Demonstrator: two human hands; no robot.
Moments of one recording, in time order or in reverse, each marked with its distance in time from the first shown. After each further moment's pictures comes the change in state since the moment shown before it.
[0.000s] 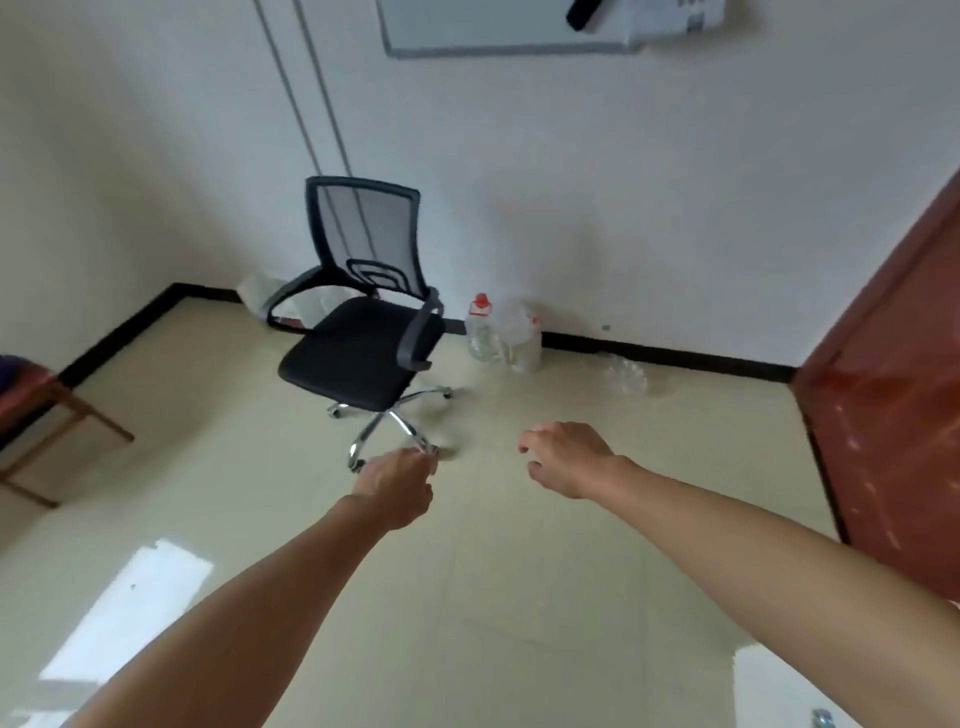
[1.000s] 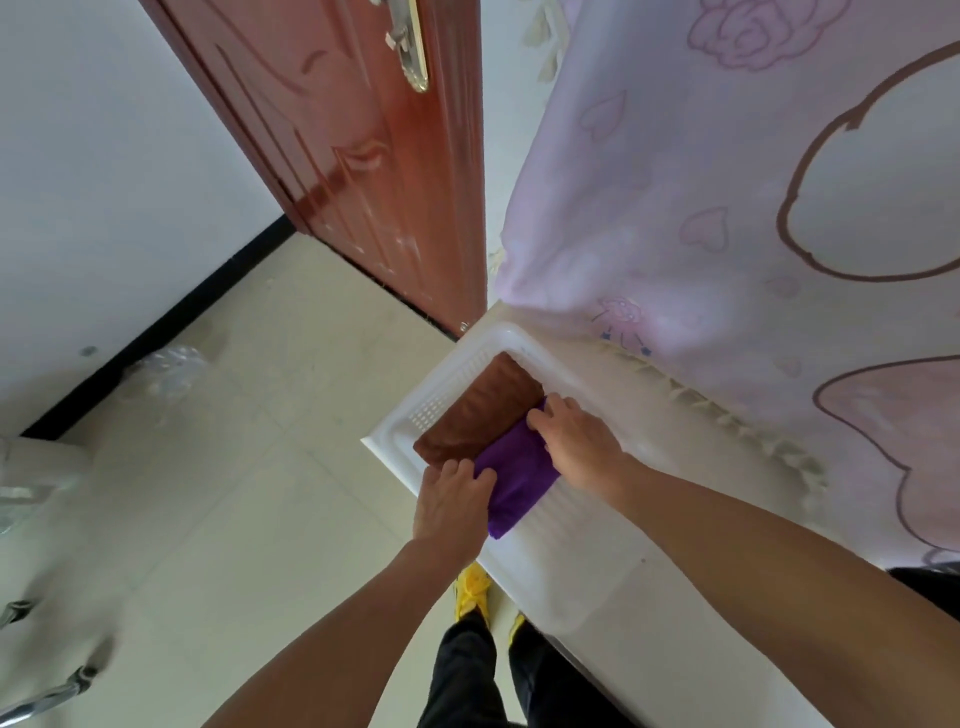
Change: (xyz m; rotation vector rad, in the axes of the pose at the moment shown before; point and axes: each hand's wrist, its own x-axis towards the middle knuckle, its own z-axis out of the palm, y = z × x) left_hand -0.011 0.655 0.175 0.302 -0.184 1.145; right_hand -0.525 0.350 0.198 0.281 0.077 1.123
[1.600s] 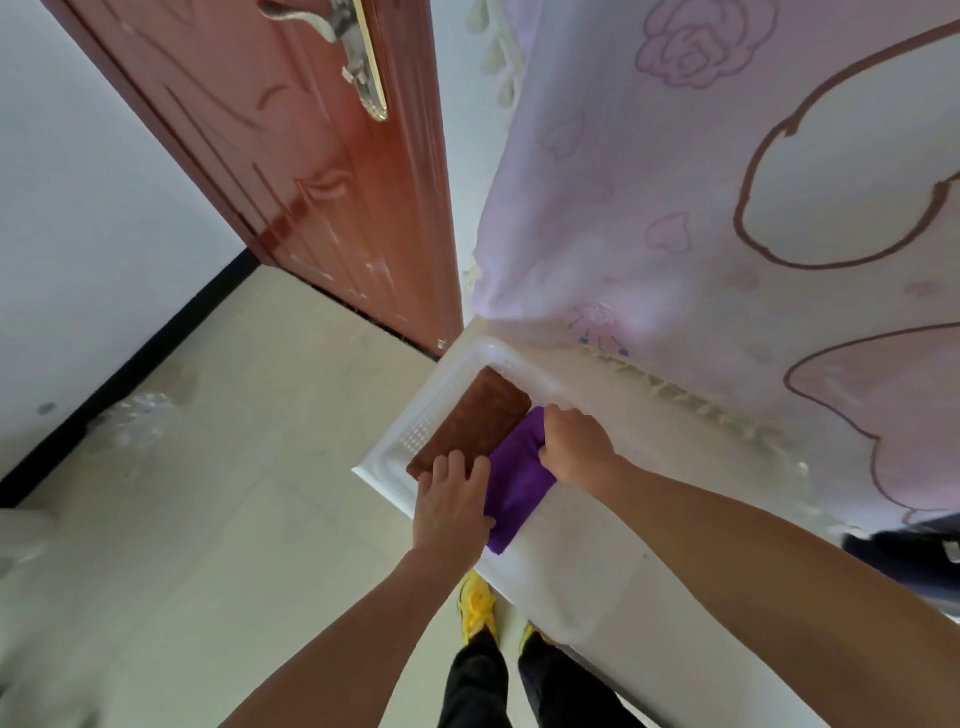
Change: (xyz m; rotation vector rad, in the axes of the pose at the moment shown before) left_hand 0.010 -0.006 -0.007 -0.043 0.047 -0.002; right_hand 0.006 -0.007 -0.012 0.181 -0.103 0.424
